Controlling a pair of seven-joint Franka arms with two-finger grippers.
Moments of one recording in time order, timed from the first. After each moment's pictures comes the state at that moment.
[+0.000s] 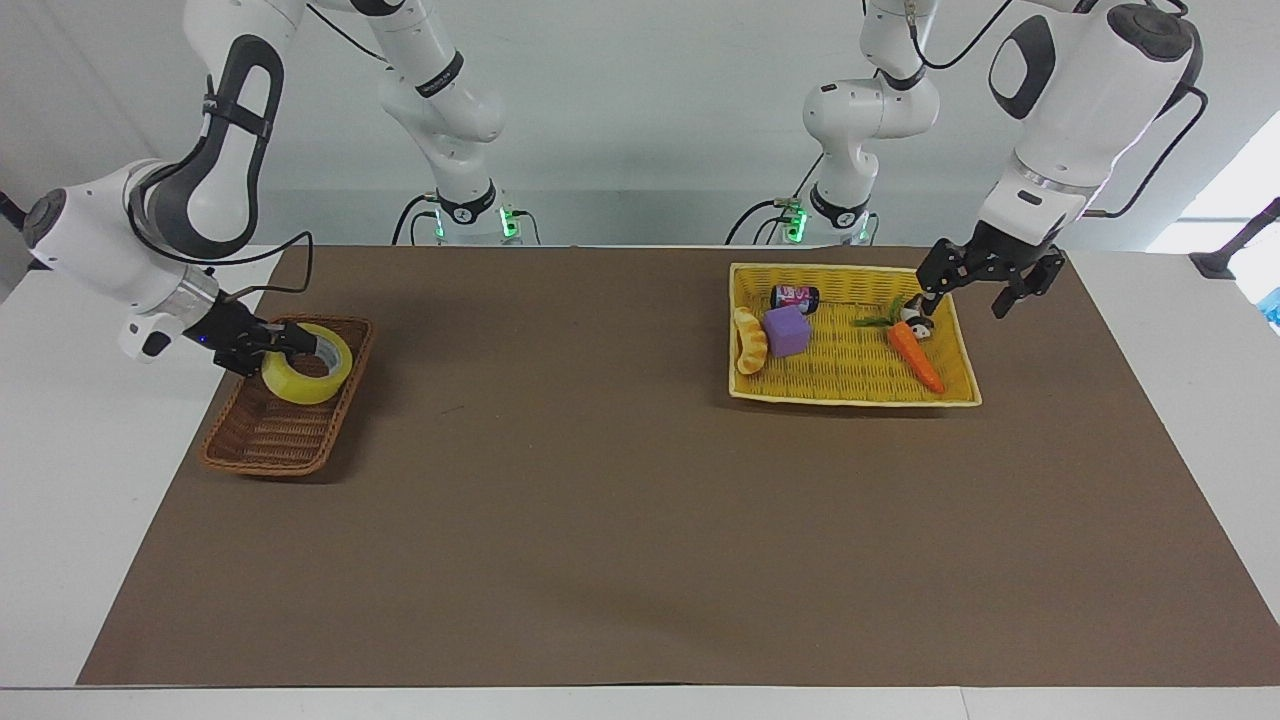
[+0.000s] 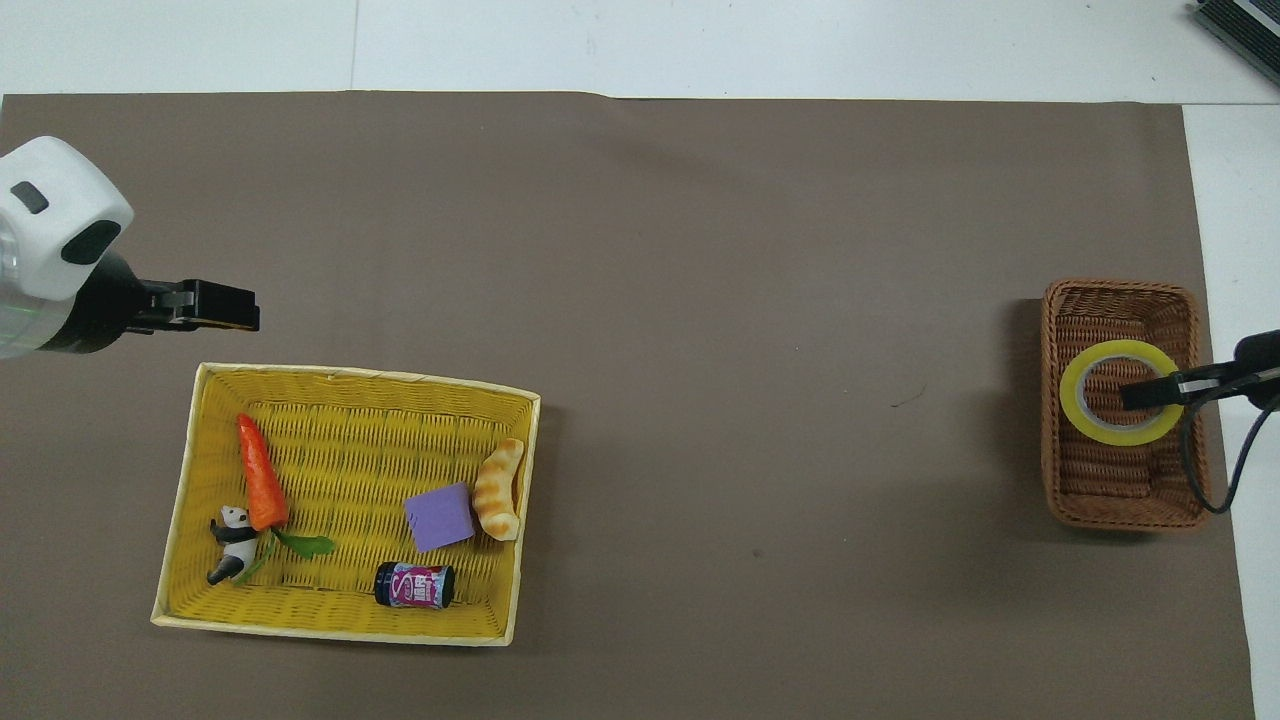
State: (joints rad) left arm 0.02 -0.04 -0.14 -1.71 -0.01 1.70 -0.02; right arm -0.43 0.21 0.01 -1.91 0.27 1.91 -0.72
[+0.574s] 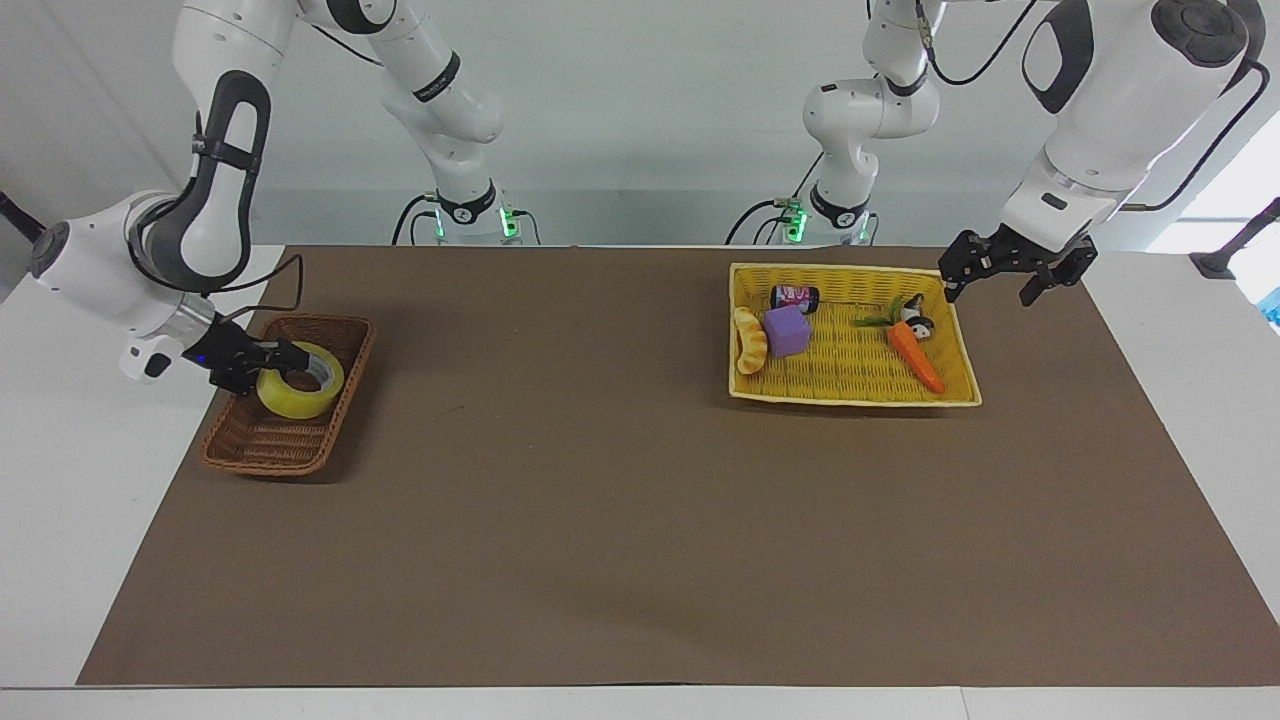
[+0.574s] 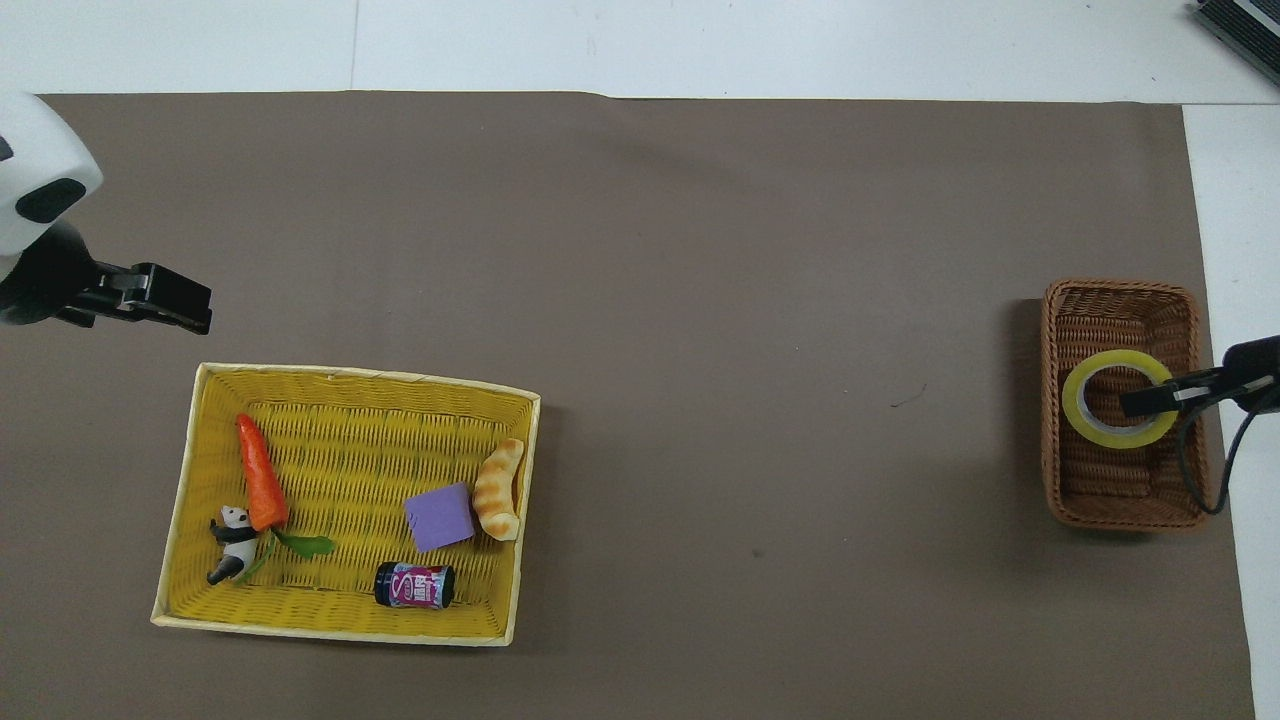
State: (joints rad) left arm 0.02 0.08 -0.14 -1.51 0.02 1.53 0.01; right arm -0.47 0.28 0.01 -1.91 0.27 1.96 -0.81
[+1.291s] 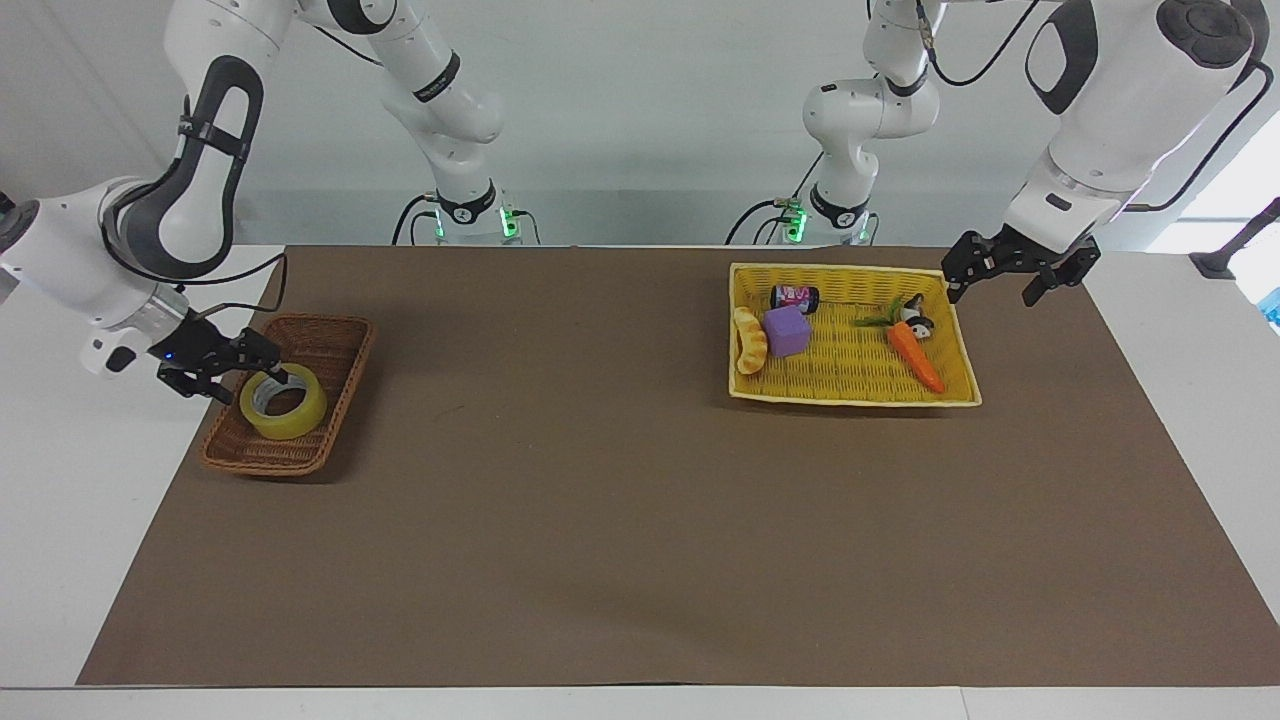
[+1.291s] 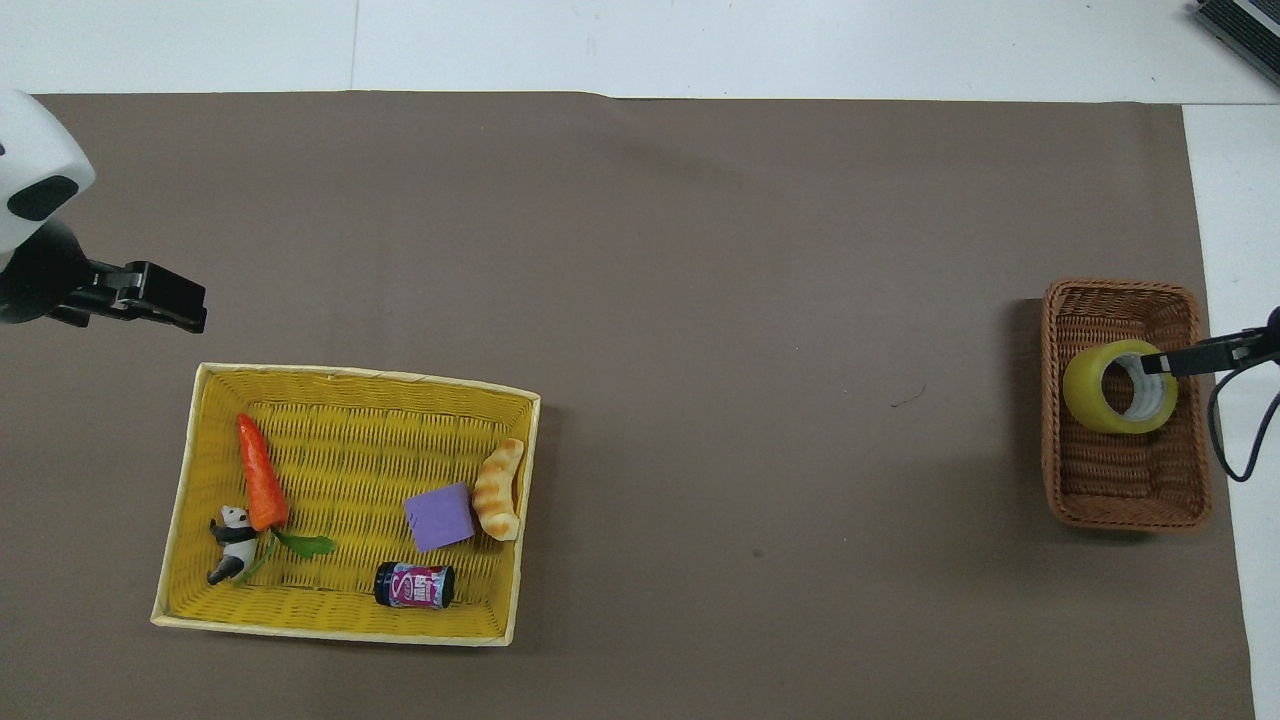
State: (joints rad) left arm 0.03 0.08 -0.14 -1.50 0.02 1.53 0.01; right arm -0.46 0.28 0.02 -1.77 0.27 1.96 -0.76
